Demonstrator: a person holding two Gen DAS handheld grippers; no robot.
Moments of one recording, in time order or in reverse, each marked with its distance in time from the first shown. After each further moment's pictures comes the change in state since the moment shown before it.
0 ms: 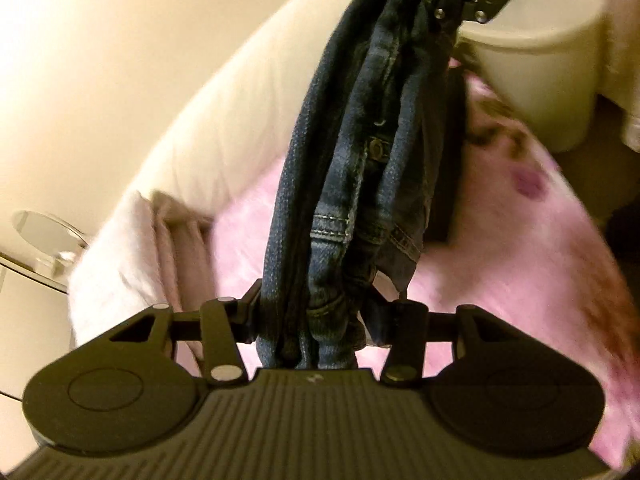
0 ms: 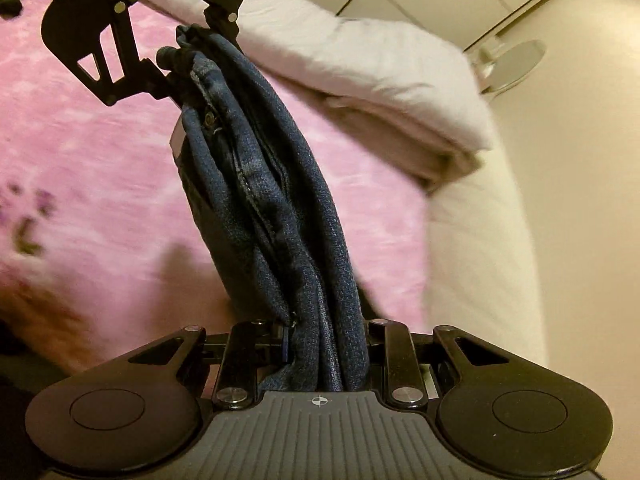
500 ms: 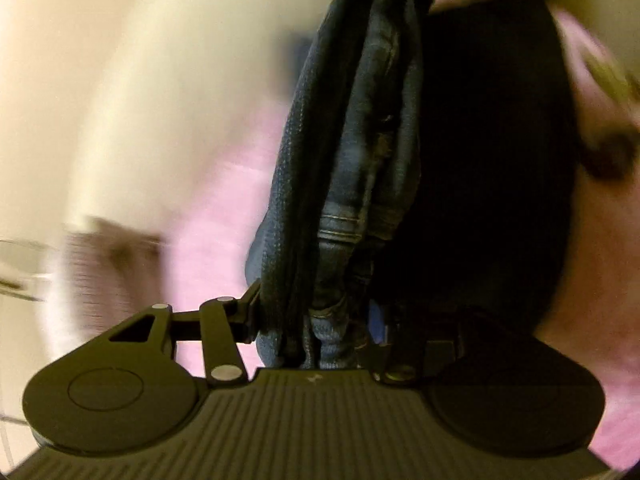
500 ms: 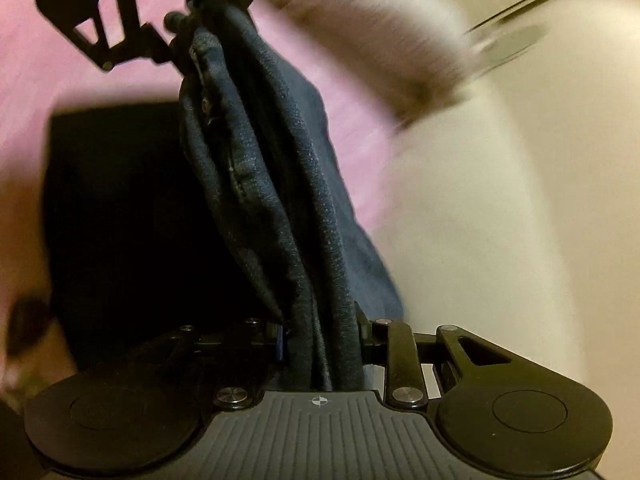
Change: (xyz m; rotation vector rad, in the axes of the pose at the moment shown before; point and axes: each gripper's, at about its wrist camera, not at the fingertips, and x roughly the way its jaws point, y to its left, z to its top) left arm 0.286 -0.101 0.114 0.087 0.185 0.026; right arm 0.243 -0.087 -0.212 -0.110 0.038 0.020
